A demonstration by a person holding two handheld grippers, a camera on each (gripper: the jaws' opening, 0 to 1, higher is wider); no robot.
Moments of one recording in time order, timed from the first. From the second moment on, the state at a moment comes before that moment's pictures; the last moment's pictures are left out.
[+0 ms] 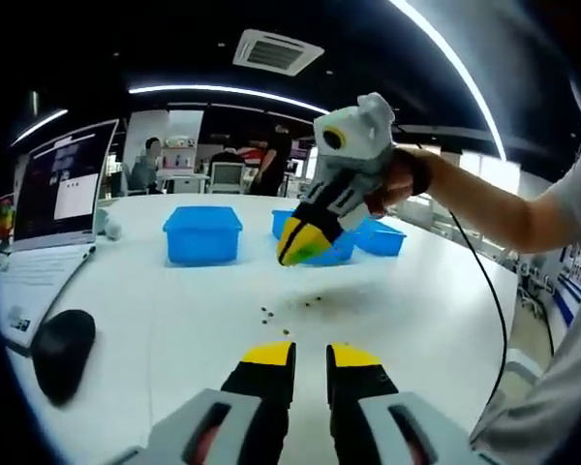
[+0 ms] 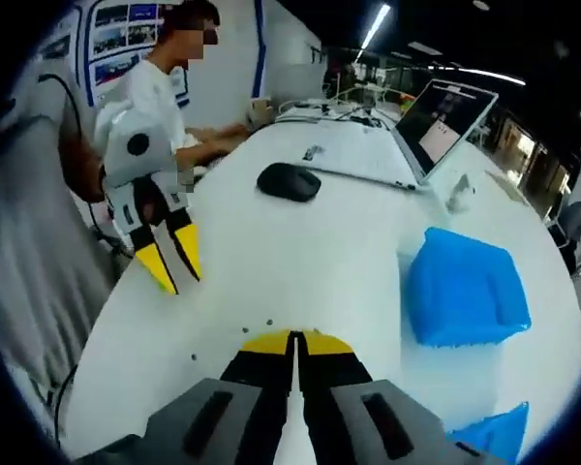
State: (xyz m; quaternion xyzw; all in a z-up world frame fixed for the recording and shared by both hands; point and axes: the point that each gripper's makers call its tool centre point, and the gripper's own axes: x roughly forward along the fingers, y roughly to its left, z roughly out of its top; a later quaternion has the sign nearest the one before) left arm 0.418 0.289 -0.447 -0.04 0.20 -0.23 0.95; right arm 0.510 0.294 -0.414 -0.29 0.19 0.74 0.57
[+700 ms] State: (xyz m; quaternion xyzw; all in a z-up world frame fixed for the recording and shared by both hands) left arm 0.414 0.297 -0.440 -0.06 0.19 -0.22 0.95; right arm 0.673 0.336 -0.337 -0.10 -0.01 0.52 0.85
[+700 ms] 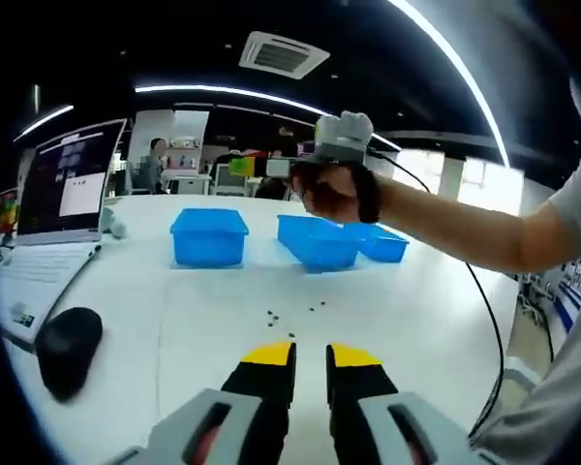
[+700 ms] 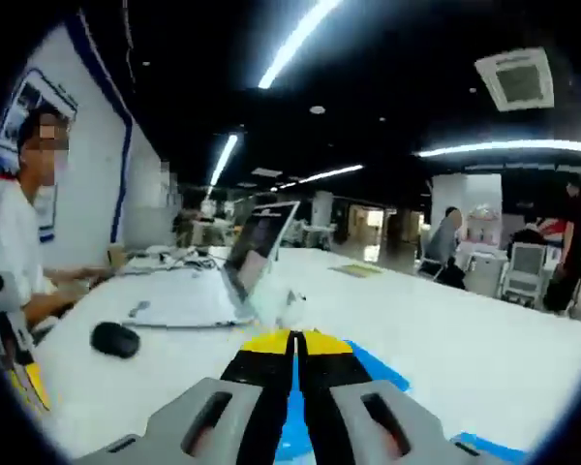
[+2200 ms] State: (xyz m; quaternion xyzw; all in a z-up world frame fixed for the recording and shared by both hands) left arm 0.425 0.287 -0.439 -0.06 0.20 -0.22 0.95; right arm 0.603 0.218 -0.313 -0.01 0.00 0.51 0.86
